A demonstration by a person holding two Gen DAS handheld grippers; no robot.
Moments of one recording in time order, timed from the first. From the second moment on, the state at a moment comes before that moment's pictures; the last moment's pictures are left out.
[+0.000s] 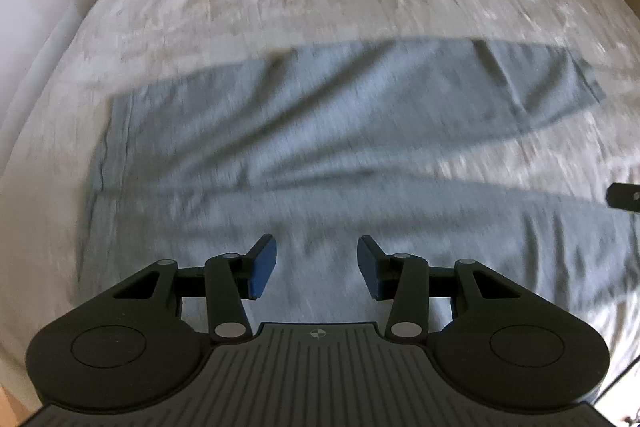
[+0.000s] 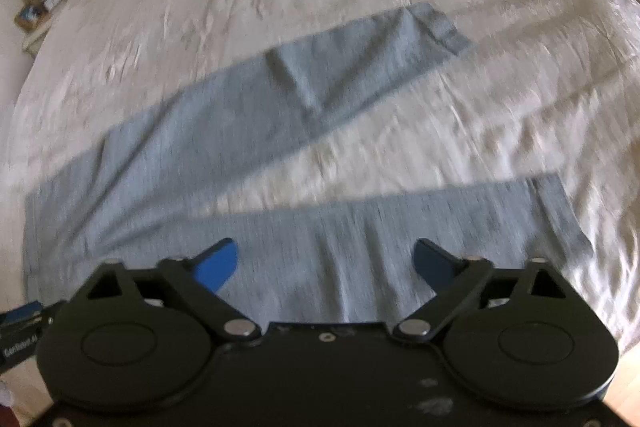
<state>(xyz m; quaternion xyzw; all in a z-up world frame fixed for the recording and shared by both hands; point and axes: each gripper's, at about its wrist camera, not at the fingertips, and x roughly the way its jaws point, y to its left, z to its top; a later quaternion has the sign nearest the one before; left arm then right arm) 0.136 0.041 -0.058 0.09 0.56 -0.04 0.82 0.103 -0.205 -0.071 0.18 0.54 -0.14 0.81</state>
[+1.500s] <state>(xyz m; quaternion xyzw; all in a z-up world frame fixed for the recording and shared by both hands) 0.331 0.074 -0.107 -0.05 0.59 0.01 0.81 0.242 -0.329 -0.168 0.30 0.54 -0.26 0.75</state>
